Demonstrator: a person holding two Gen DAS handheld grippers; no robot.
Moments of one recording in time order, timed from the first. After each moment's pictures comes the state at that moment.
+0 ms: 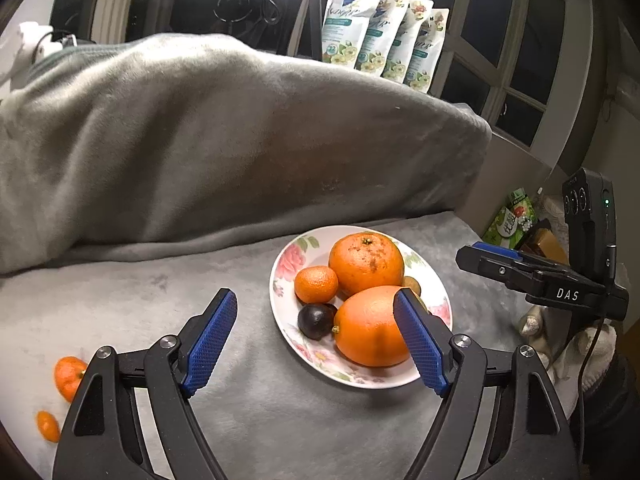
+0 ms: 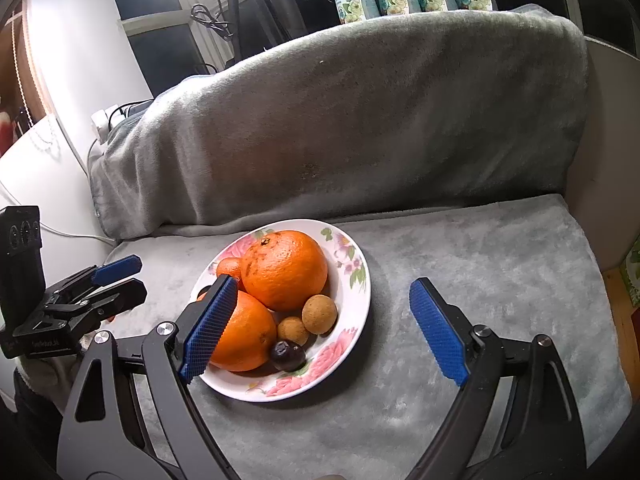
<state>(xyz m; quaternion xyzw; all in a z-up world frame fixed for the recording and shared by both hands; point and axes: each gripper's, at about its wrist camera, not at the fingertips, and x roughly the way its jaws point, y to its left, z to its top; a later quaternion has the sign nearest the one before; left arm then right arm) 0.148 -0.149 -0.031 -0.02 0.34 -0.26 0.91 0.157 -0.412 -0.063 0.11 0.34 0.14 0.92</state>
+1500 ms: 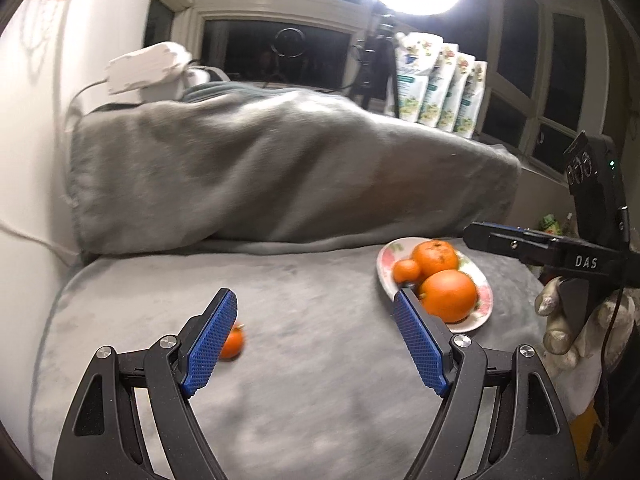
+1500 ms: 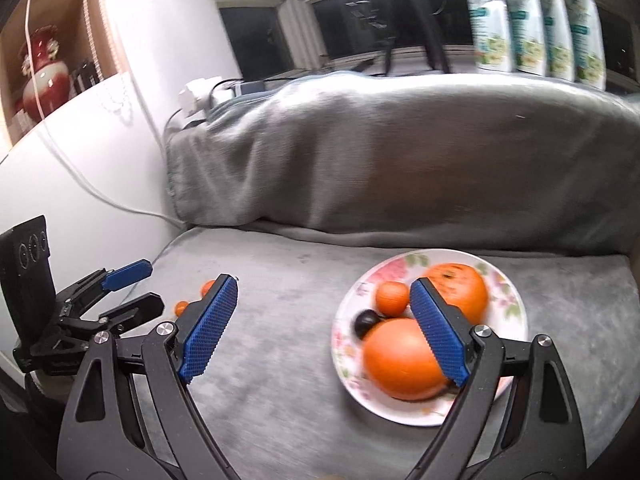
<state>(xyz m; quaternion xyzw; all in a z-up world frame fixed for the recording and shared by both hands) 0.087 -0.037 -0.008 -0.03 0.29 -0.17 0.94 0.140 -0.283 -0.015 0.05 0.32 0.25 0.91</state>
